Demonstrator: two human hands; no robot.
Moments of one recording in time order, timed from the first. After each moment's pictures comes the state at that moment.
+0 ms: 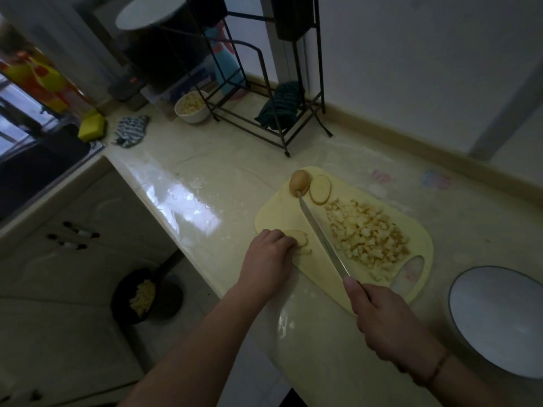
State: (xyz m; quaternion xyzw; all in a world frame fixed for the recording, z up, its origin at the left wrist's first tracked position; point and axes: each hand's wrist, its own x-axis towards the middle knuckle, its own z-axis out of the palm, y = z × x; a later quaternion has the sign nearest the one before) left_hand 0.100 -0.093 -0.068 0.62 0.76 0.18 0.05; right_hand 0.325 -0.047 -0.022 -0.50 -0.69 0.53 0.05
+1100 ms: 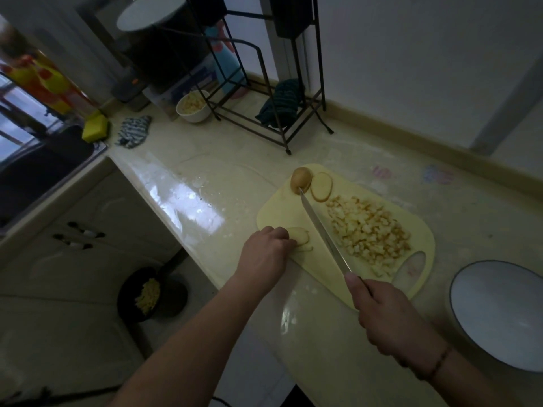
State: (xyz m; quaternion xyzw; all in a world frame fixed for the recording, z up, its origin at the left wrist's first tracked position) left_hand 0.091 -0.091 -0.056 0.67 0.73 0.09 0.03; right_hand 0.324 -0.048 -0.021 -0.50 -0.68 0.54 0.06
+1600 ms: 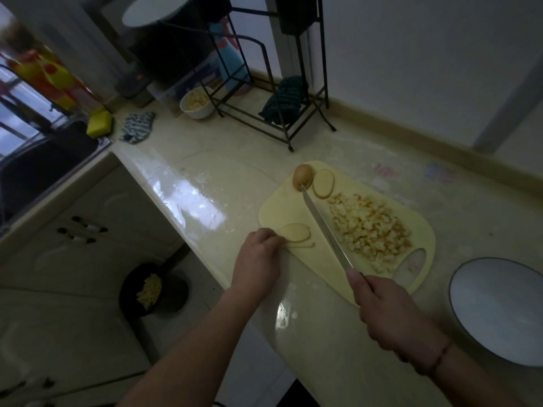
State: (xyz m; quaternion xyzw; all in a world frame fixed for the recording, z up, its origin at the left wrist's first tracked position) left_hand 0.097 -0.118 -0.072 0.54 0.81 0.22 0.04; right_hand 0.327 -0.049 -0.018 -0.49 -0.68 0.53 0.07
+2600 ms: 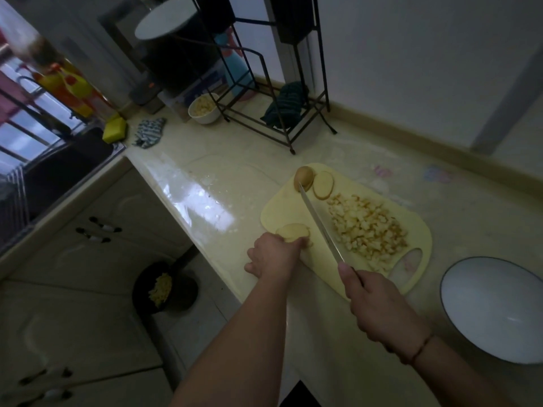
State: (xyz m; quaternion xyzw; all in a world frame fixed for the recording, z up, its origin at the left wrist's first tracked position) left_hand 0.142 -0.067 -0.038 0.10 0.95 0.16 0.24; right_hand 0.325 -0.047 -0.018 -0.48 -0.68 0.55 0.08
